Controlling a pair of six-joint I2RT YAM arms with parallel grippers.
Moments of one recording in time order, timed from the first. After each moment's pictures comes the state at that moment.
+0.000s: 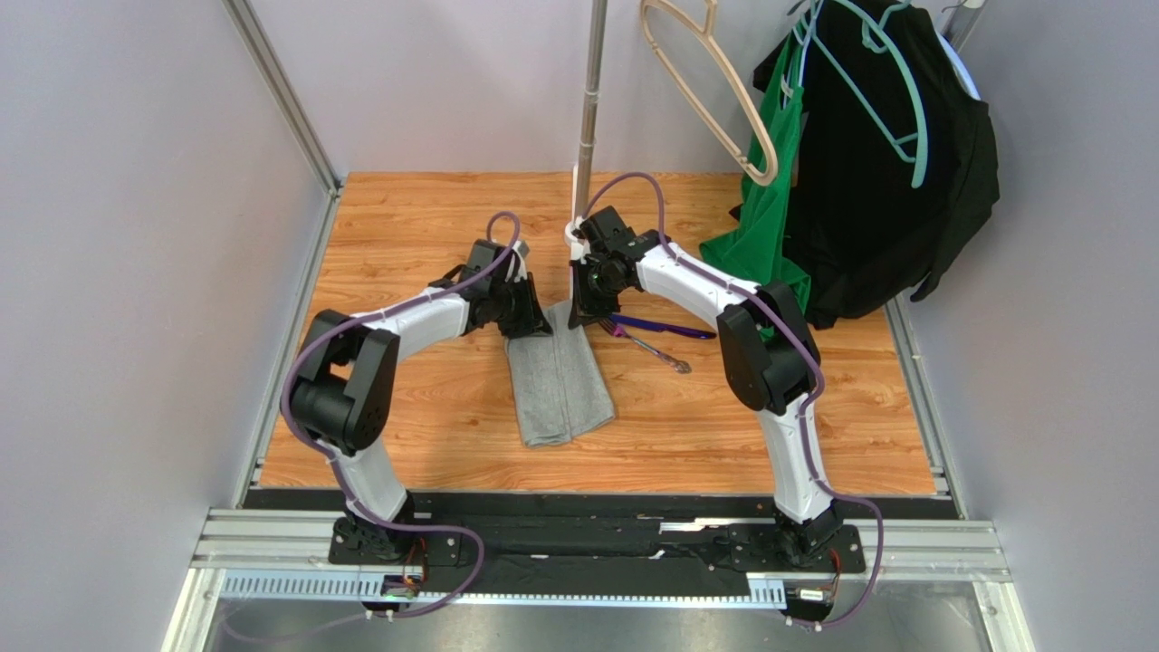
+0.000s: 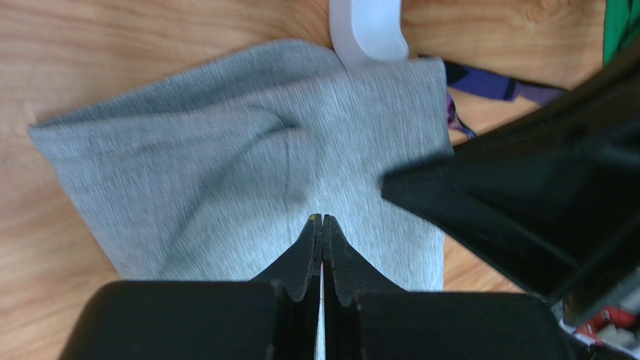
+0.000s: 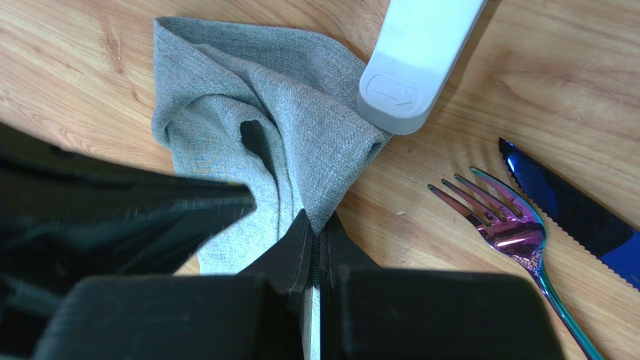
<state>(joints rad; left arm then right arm) -0.40 1.75 1.05 -0.18 0.31 -0.58 0.60 2.17 1.76 -0.63 -0.30 0.50</state>
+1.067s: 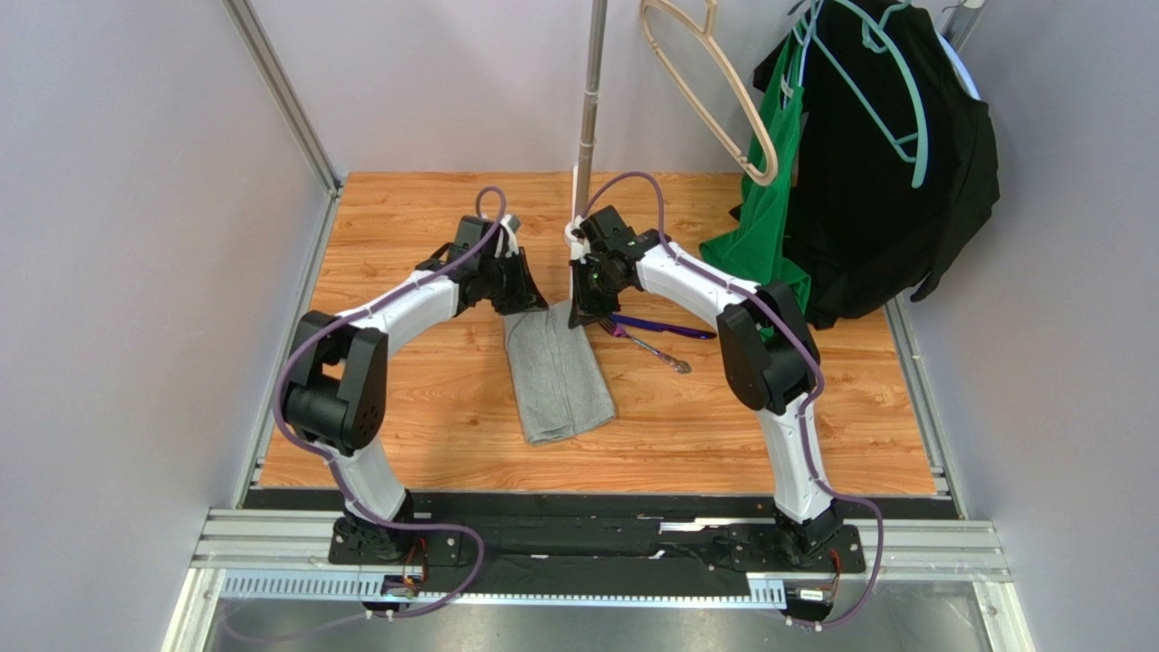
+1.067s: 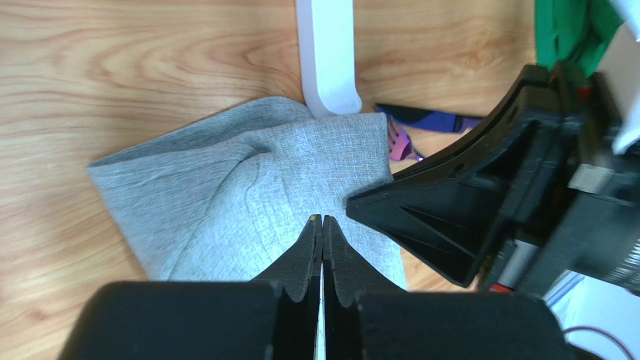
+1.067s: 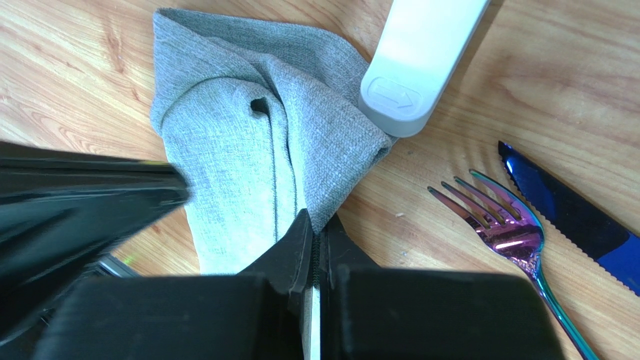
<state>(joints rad) -0.34 1.76 1.17 -0.24 0.34 -0.55 0.60 2.17 1.76 -0.63 -0.30 0.49</state>
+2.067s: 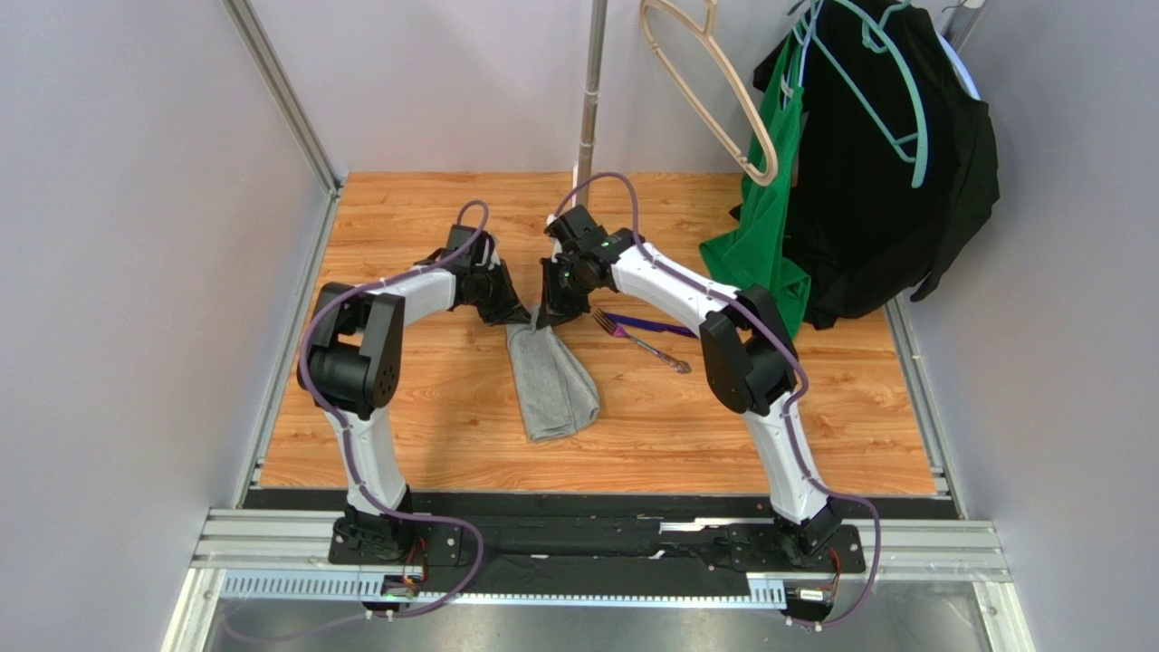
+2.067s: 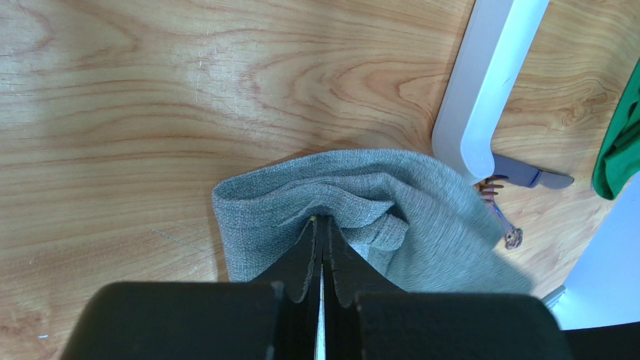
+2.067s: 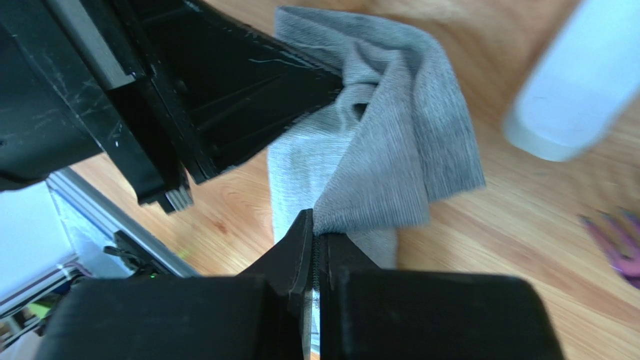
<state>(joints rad) -0.25 1.94 1.20 -0.25 0.36 -0.63 0.68 2.23 1.90 -0.67 -0.33 0.59</state>
